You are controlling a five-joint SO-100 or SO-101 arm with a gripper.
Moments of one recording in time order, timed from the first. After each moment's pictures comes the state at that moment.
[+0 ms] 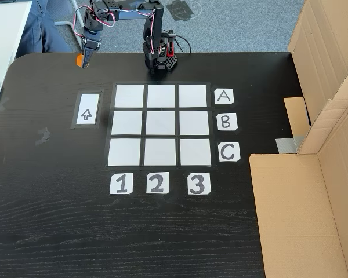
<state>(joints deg) 58.4 103.8 83.3 87.6 10.5</state>
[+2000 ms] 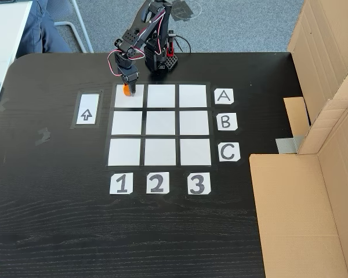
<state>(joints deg) 39.2 110.1 138.3 61.5 9.8</state>
